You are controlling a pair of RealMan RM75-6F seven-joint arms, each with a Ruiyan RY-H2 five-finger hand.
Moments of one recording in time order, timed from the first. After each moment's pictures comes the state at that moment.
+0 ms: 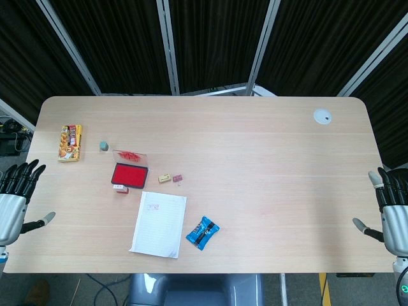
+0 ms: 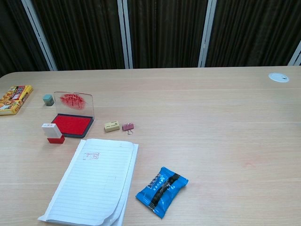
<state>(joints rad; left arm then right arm) -0.13 -1.03 -0.05 -1.76 1.58 1.52 0.12 0.06 -1.06 0.11 -1.64 -1.53 1.59 -0.07</state>
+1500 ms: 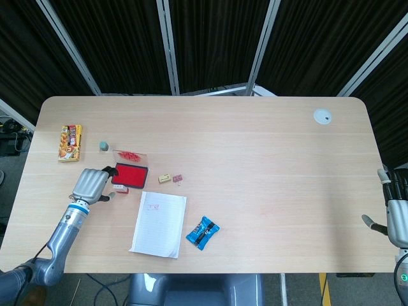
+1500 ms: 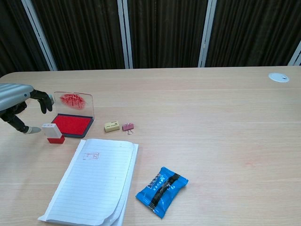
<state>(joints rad) -0.52 -1.53 -0.14 -1.28 1.24 0.98 0.29 0.09 -1.11 0.14 -1.55 -1.39 1.50 -0.13</state>
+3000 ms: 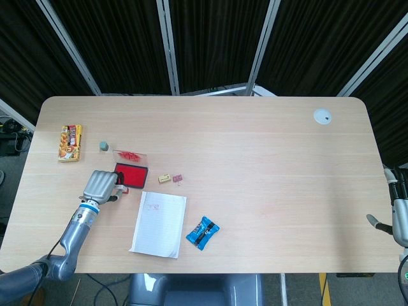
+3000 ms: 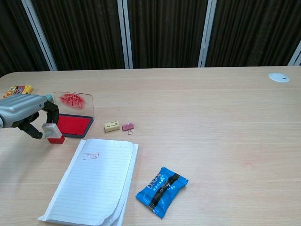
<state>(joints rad) -0.56 -1.64 -0.12 -1.14 1.21 0.96 0.28 0.09 -1.11 0.15 -1.53 -1.36 1.48 -0.11</state>
